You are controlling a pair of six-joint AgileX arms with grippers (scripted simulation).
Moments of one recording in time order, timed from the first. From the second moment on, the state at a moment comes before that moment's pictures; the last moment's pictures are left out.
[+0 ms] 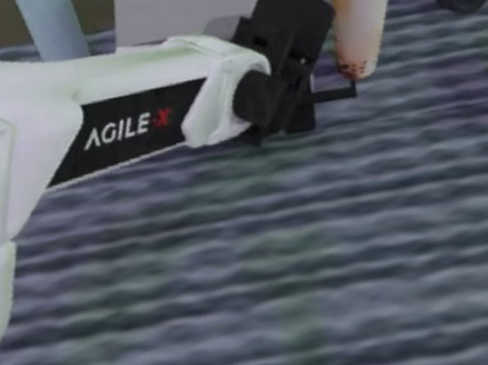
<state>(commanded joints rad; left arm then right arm) -0.73 2.14 1.54 -0.35 -0.37 -0.51 0.00 0.00 0.00 0.00 0.00 0.00</state>
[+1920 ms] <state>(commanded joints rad) -0.73 2.11 1.50 -0.32 -0.35 -0.48 0.00 0.00 0.00 0.00 0.00 0.00</state>
